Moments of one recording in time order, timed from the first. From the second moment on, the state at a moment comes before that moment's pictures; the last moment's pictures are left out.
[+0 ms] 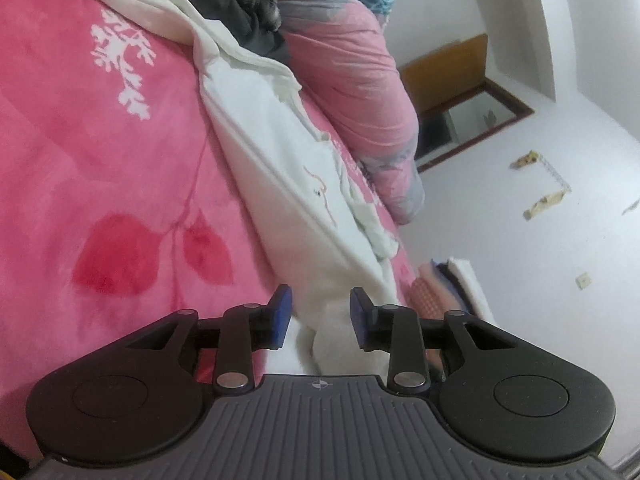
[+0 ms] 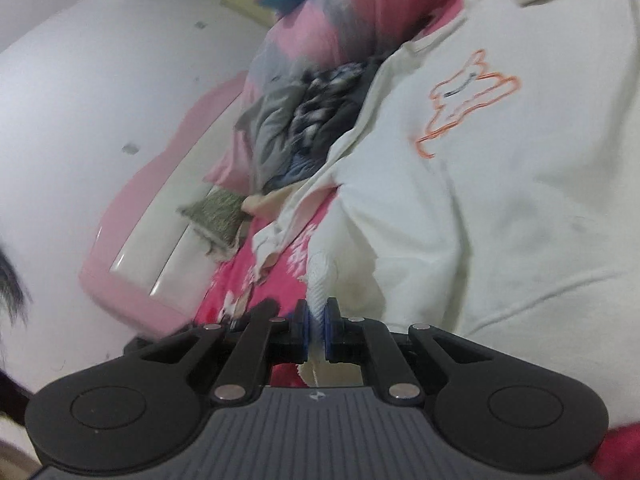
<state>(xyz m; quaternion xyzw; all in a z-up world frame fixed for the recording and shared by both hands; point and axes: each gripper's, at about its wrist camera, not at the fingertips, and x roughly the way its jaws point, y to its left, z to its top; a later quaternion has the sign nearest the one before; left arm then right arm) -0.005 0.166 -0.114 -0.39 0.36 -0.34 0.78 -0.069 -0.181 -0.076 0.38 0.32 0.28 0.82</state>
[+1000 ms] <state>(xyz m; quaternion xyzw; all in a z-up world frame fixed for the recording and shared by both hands) 0.000 0.166 -0.125 -0.45 0.40 -0.32 0.73 -0.150 -0.045 -0.063 -0.23 0.28 0.30 0.88</state>
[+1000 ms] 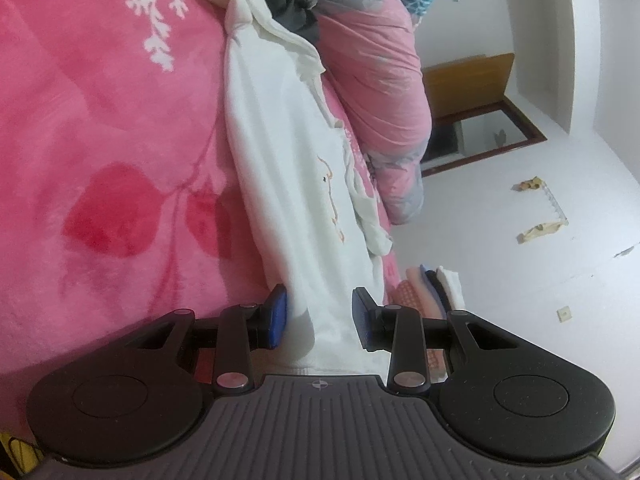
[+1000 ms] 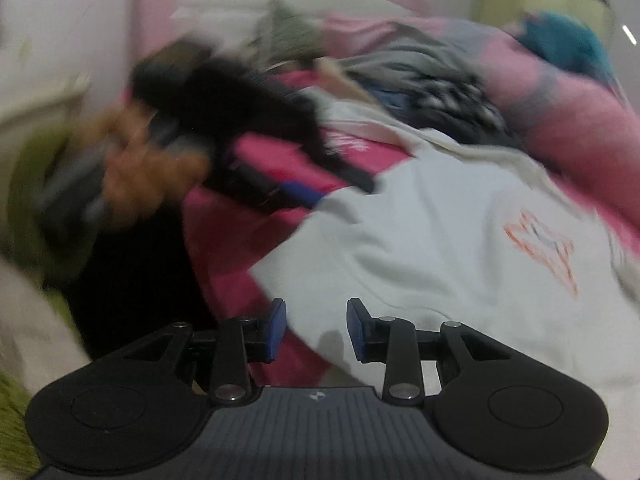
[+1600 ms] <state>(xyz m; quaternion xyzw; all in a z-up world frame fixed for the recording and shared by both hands) -0.010 0.158 -0.121 -0.43 0.39 -0.32 0.75 -0.134 -0.074 -0.038 -0.11 0.27 0.26 0.92</state>
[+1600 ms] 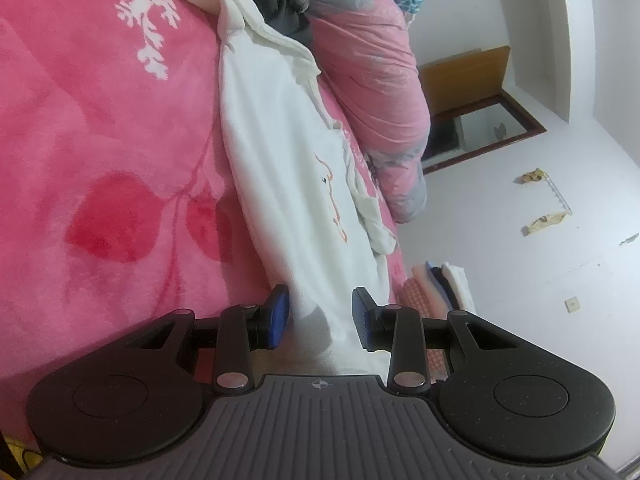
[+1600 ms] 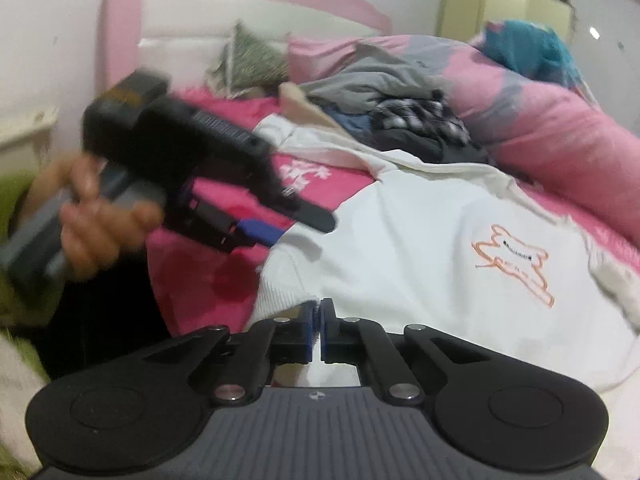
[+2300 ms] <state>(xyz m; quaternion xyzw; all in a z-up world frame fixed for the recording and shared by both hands) 0.011 0.140 -0.125 -0.40 0.41 -0.34 0.75 -0.143 -0.114 -0.038 -0.04 0.30 0.22 0.93</state>
